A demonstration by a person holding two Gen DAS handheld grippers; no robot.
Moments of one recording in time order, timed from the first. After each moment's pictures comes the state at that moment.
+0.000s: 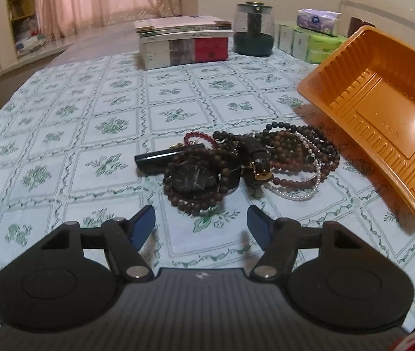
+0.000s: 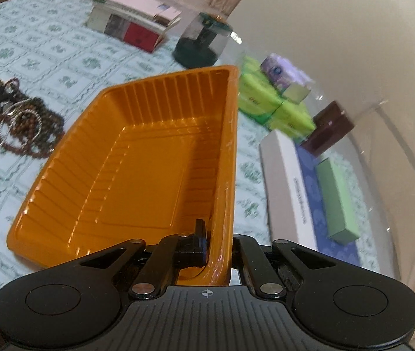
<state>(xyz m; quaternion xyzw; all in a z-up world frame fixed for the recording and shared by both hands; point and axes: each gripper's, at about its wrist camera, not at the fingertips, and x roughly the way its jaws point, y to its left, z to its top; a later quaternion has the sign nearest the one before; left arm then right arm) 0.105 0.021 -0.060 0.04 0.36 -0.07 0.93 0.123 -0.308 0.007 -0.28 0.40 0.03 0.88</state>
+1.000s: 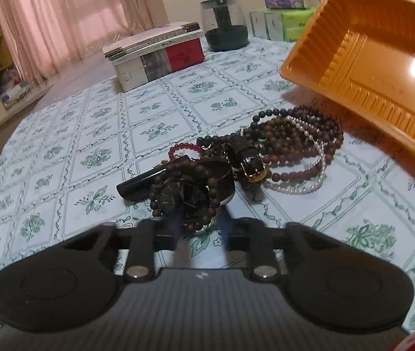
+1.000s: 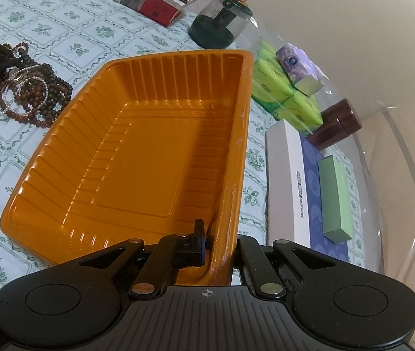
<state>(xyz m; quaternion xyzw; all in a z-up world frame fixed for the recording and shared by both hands) 0.120 -0.005 -0.078 0.16 0.33 -0.09 0.93 0.124 -0.298 0.004 -0.33 0.43 0.02 0.84</state>
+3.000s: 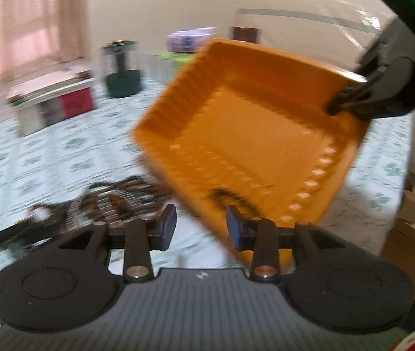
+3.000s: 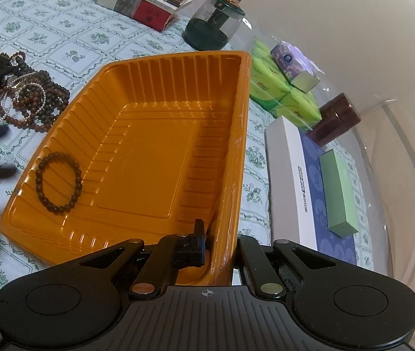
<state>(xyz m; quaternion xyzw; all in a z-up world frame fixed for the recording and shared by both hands) 0.081 -0.115 -0.038 0.08 0.29 -0.23 0.92 0.121 -0.303 0.002 -0.31 0.42 0.02 0.86</state>
